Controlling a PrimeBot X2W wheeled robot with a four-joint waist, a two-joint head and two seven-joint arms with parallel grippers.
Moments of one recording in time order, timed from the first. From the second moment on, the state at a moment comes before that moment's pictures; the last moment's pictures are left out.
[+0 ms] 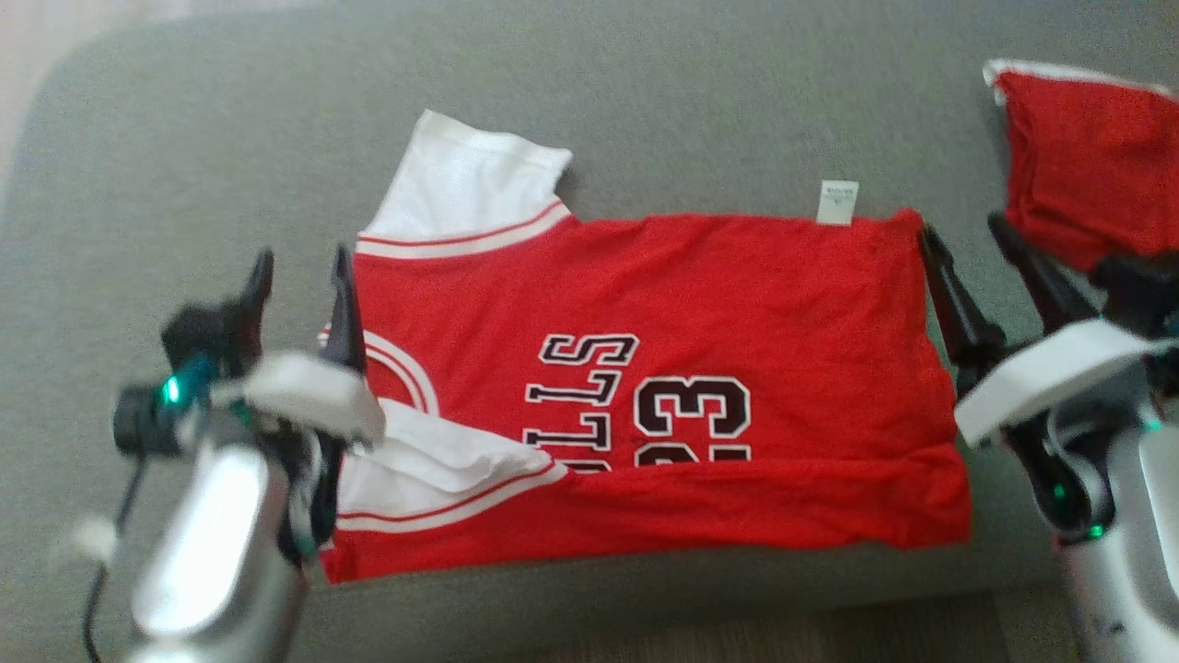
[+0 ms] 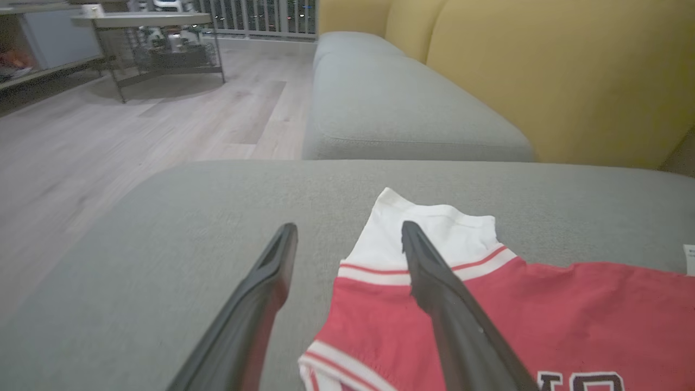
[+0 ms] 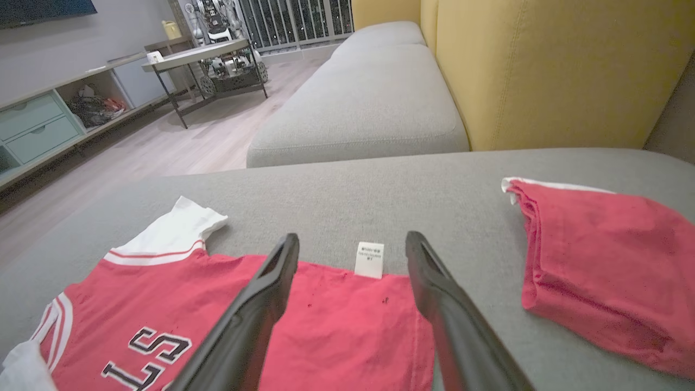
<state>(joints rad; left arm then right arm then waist) -0.30 0.18 -0.31 0.28 -0.35 0.20 -0.16 -0.25 -0.20 0.00 0.09 0.39 0.13 0.12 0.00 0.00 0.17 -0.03</state>
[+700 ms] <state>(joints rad) -0.96 0.36 -0.38 0.72 -0.37 -0.09 0.28 -0.57 -0.16 0.08 0.20 0.34 0.13 -0.02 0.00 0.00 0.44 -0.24</state>
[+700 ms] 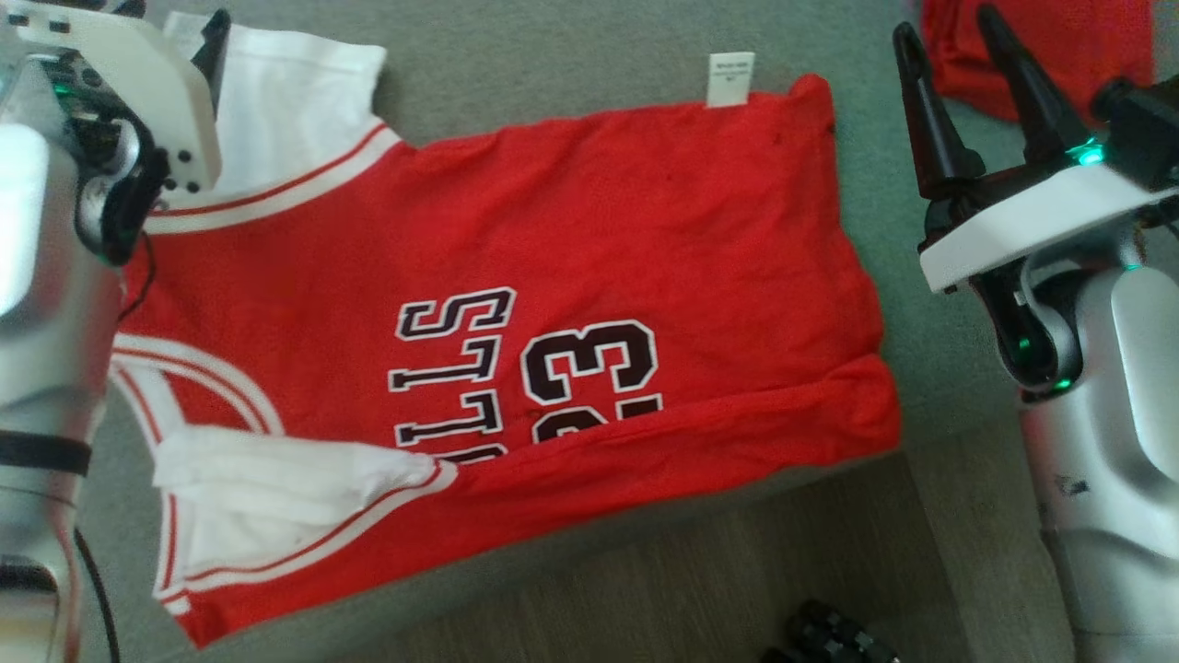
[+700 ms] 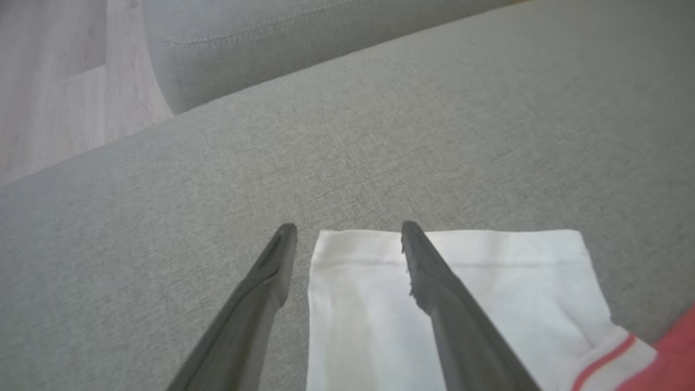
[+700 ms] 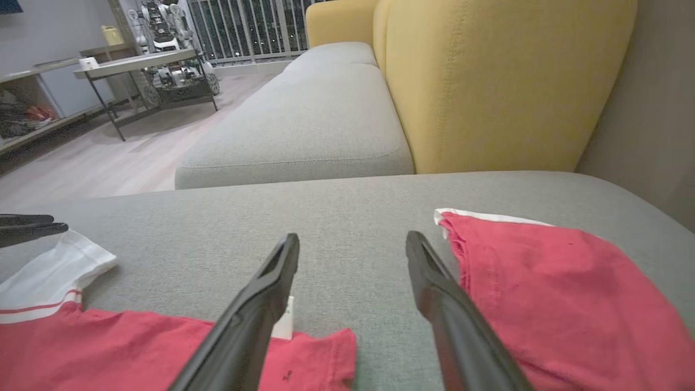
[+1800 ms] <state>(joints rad) -1.00 0.31 -0.47 0.64 -0.33 -0.06 0.18 -0.63 -0.36 0.23 0.41 0.26 0.13 0.07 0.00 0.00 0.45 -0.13</state>
